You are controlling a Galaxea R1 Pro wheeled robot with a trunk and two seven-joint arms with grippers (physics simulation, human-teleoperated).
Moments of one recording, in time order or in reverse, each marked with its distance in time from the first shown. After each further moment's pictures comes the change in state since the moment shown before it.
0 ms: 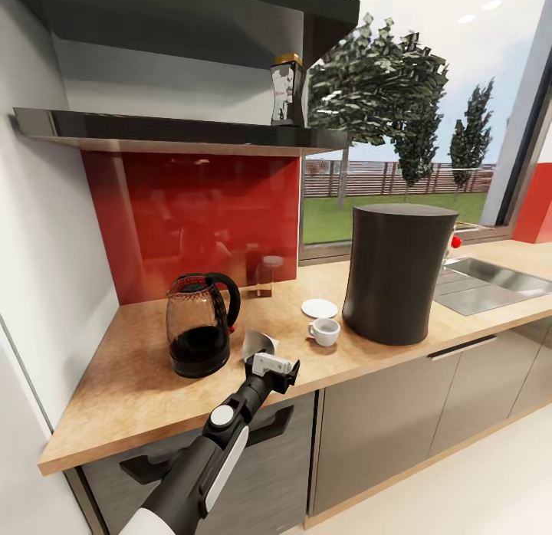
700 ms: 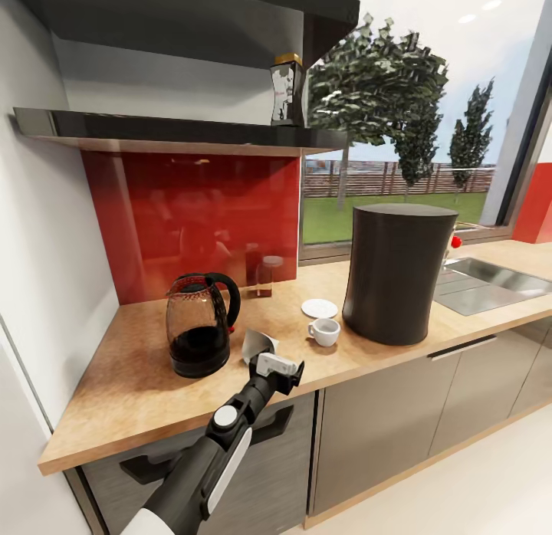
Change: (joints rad) left arm 0.000 0.000 -0.032 -0.013 -0.008 0.005 0.003; right arm 0.000 -0.001 0.003 0.002 0.000 0.001 0.000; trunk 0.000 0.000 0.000
